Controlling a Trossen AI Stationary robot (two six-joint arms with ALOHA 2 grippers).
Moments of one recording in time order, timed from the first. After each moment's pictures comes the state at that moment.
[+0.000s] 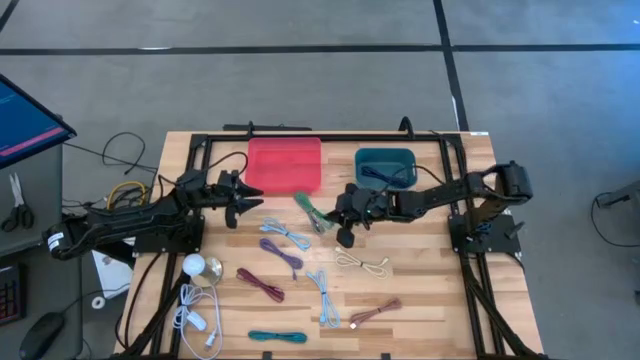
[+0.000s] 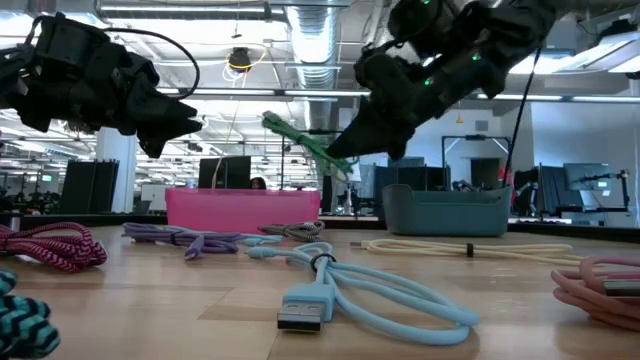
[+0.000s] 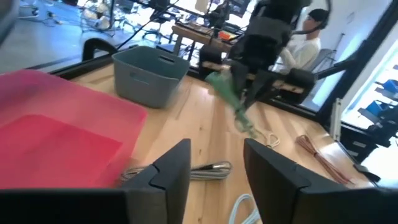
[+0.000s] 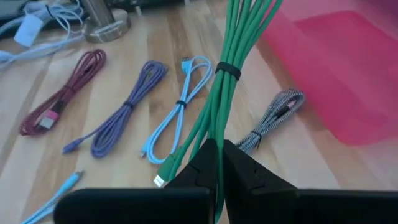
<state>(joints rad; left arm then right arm) 0.52 0.50 0.01 0.56 0.47 -0.22 -0.01 1.66 0.81 0.32 0.07 0.19</state>
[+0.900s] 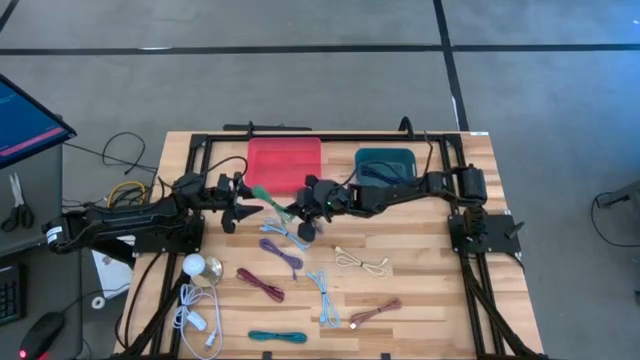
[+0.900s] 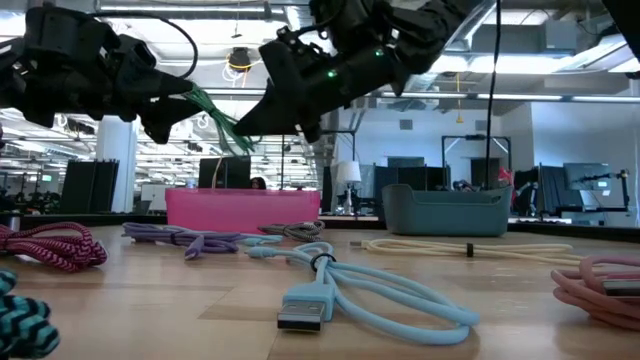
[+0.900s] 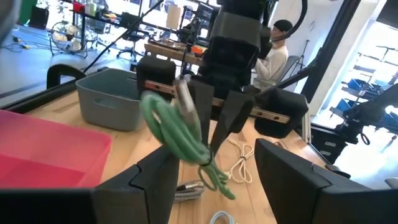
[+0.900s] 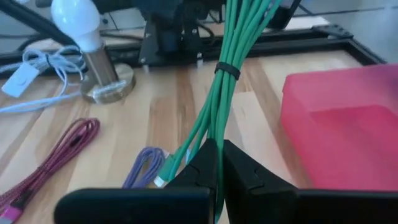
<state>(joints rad) 0.44 0.50 0.01 0.66 0.47 -0.22 -0.04 1.99 1.27 0.32 0.02 0.07</state>
